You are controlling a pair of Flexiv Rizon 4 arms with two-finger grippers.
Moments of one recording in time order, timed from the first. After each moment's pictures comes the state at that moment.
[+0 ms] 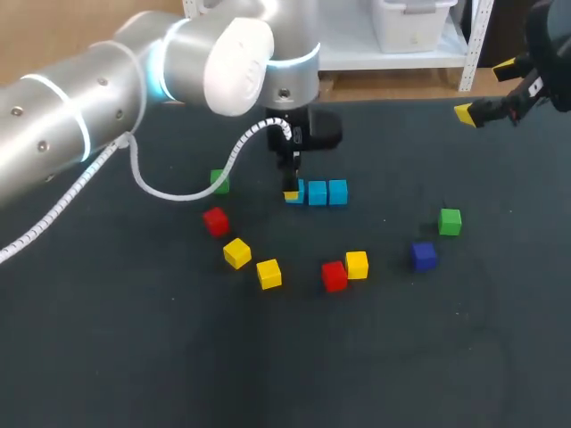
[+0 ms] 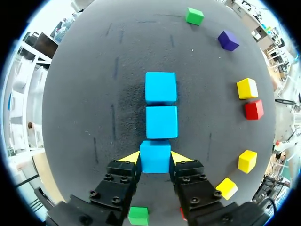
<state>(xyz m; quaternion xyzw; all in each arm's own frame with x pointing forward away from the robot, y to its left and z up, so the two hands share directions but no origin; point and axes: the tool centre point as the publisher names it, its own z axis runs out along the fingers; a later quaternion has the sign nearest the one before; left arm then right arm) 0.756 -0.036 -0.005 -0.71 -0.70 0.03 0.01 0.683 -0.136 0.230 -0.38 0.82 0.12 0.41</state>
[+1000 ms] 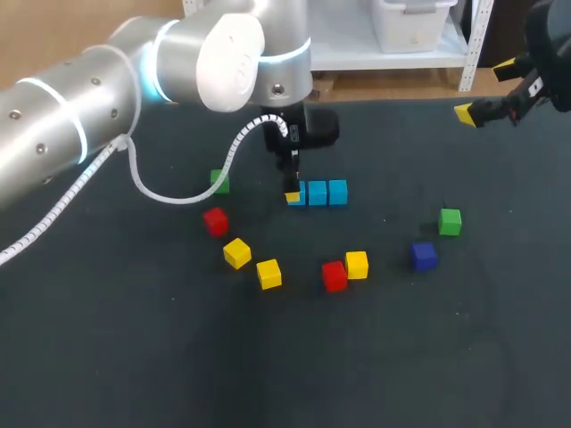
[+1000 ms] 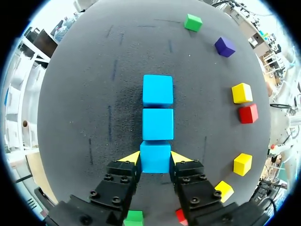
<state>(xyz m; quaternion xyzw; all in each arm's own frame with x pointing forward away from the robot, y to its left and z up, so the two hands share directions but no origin) 0.750 -0.040 -0.006 -0.70 -0.71 0.06 0.01 0.683 -0.136 0.230 -0.38 0.82 0.12 0.41</state>
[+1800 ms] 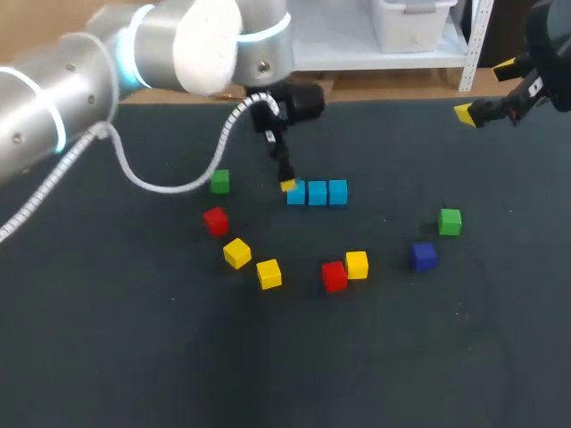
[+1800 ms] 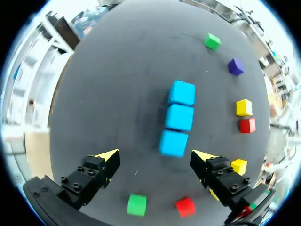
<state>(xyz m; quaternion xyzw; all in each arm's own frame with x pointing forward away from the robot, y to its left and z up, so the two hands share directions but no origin) 0.775 -0.017 0.028 -0.62 -0.78 0.07 -0.02 0.683 -0.136 0.230 -0.38 0.82 0.12 0.41</state>
